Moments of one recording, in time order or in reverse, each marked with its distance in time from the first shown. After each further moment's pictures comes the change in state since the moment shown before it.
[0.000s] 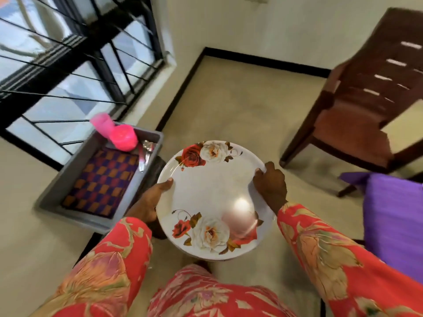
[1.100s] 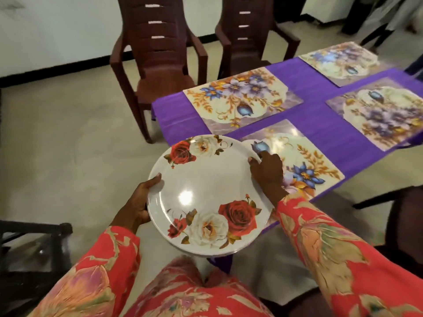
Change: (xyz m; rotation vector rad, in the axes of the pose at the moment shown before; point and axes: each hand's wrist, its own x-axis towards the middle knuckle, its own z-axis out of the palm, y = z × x) left_hand -0.120 -0.282 0.303 0.415 -0.596 -0.208; right_hand -0.237 0.406 -0.261 0.088 0.466 0.476
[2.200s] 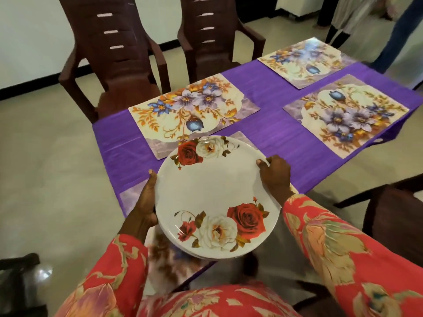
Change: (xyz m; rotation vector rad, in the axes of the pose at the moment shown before) left_hand 0.085 -0.031 0.189 -0.004 -0.094 0.025; right_hand 0.128 0.136 -0.088 0.070 0.057 0.141
